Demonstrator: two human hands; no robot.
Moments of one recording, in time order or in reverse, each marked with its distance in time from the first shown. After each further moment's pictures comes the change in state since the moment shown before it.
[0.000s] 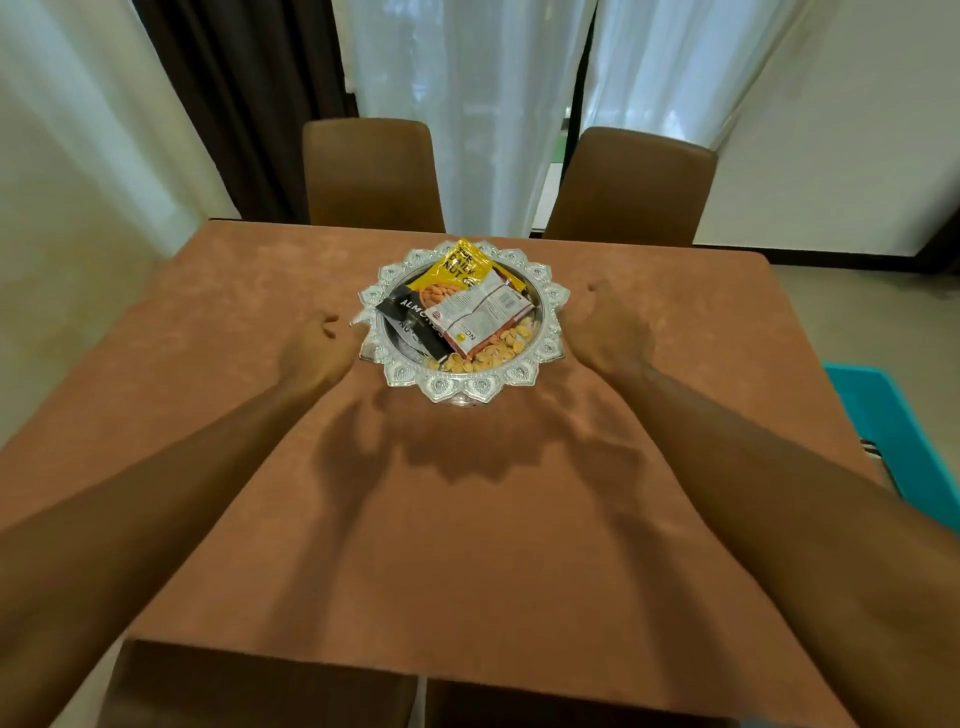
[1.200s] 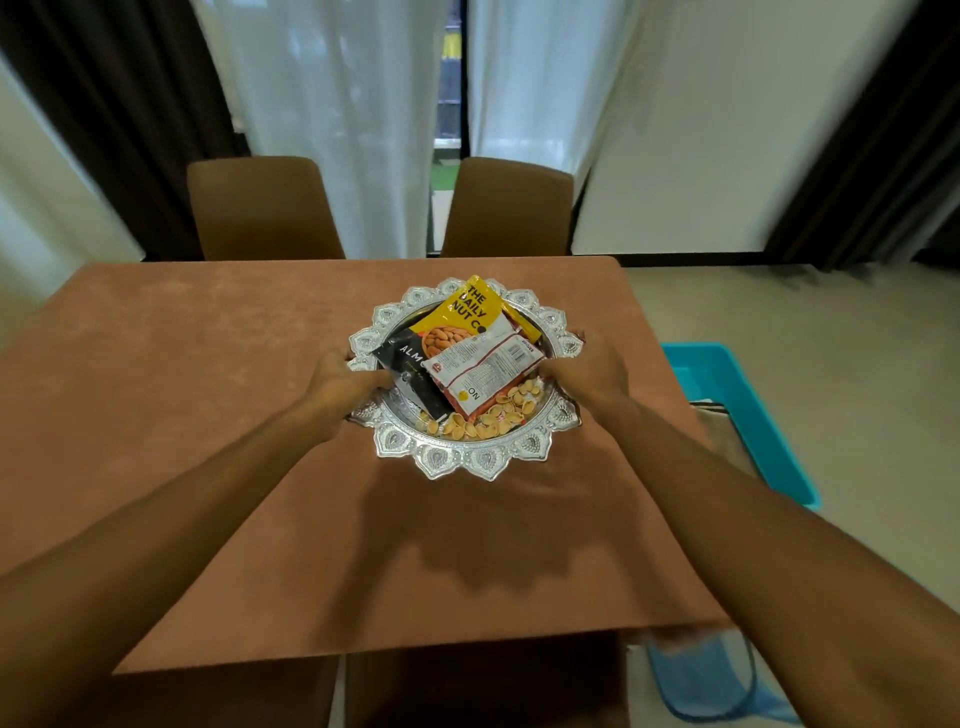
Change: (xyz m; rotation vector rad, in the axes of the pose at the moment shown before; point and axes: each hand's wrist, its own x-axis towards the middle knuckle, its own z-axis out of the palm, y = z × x) left_hand -0.136 0.121 0.063 -0.479 -0.436 -0.033; right_hand -0.065 0.127 -0.114 0.305 -0.019 0.213
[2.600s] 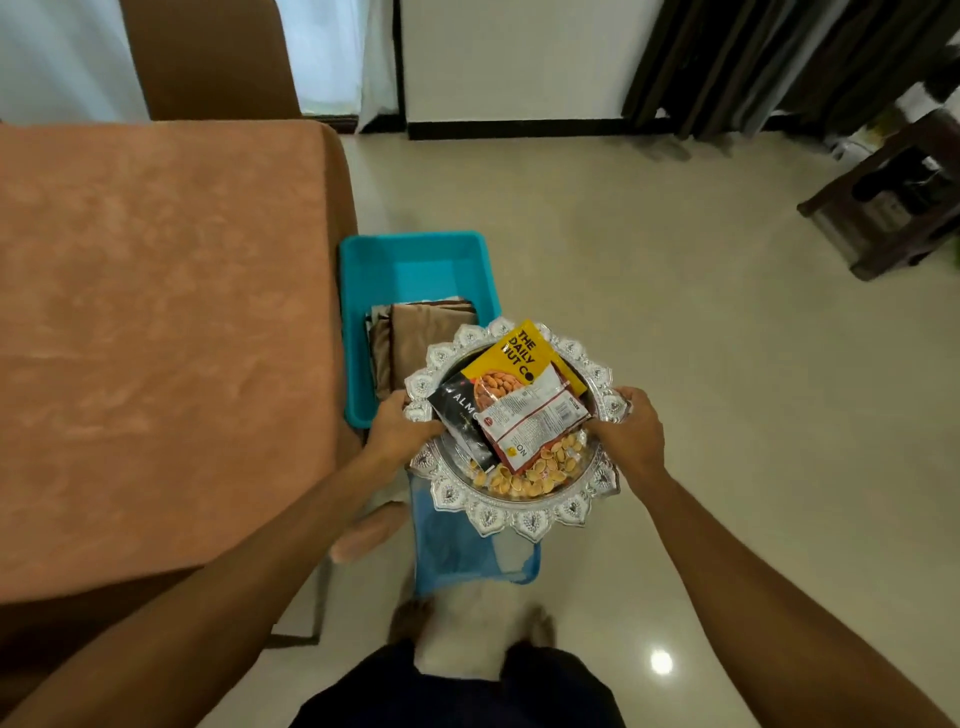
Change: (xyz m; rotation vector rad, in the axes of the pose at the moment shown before) left_hand -0.168 -0.026 0.650 0.043 -0.238 -0.235; right_hand 0.032 0.504 -0.448 0.000 0.123 0.378
